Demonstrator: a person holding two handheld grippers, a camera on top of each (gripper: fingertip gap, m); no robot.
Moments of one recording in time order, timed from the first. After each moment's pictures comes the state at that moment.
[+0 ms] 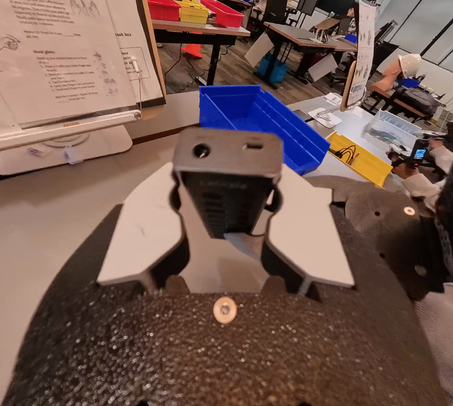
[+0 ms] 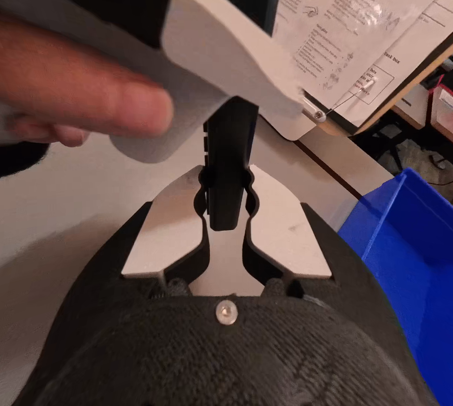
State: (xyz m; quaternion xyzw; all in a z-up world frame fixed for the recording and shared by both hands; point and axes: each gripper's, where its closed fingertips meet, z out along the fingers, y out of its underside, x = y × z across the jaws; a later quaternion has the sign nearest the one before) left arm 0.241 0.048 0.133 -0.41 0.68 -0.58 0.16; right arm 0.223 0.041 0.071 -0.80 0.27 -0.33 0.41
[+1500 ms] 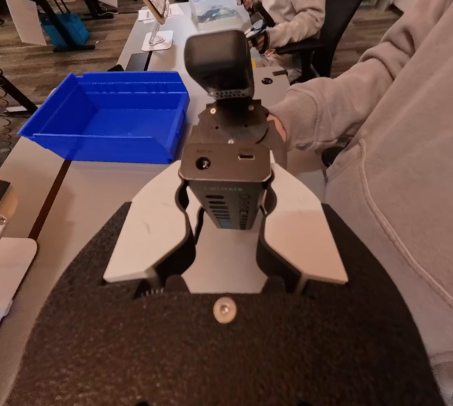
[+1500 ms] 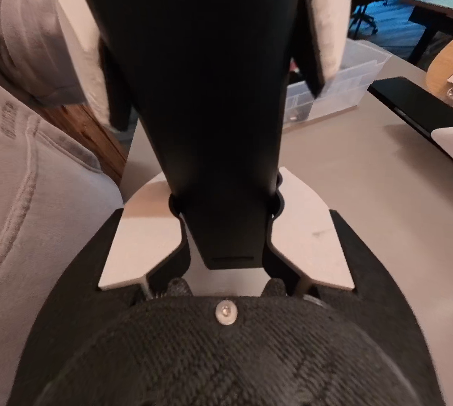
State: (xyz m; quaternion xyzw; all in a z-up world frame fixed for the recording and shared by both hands) left arm 0.141 0.036 0.147 0.03 0.85 -0.53 0.01; right arm 0.140 0.090 0.074 -0.81 0.08 0.01 0.59
